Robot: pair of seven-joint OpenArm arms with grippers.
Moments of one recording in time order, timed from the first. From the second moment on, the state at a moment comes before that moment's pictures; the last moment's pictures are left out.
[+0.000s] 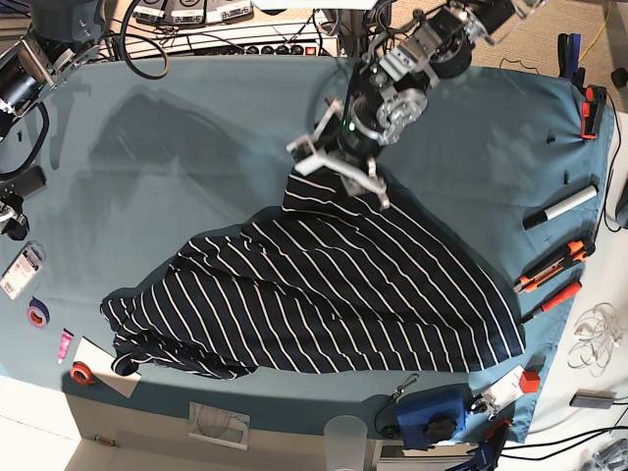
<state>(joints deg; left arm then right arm) 2.5 -11.8 44.2 100.6 28.0 -11.3 38.7 14.5 35.0 50.4 67.4 32.7 36.4 -65.8</state>
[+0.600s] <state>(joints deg) 1.8 -4.8 44.2 99.1 21.2 -7.8 42.0 14.3 34.9 50.4 67.4 32.6 36.4 -65.8</state>
